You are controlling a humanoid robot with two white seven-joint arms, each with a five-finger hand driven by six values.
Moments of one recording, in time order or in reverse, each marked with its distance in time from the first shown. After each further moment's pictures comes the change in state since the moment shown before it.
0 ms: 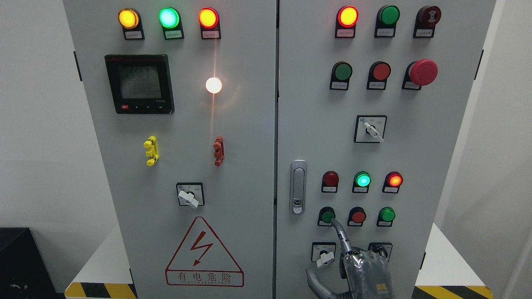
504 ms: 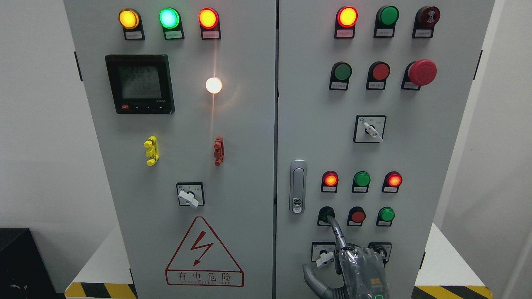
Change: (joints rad) left arm 0.000 0.000 0.000 0.000 0.000 0.000 0.000; right arm -0.035 0.002 0.004 0.051 0.000 -0.002 -0.003
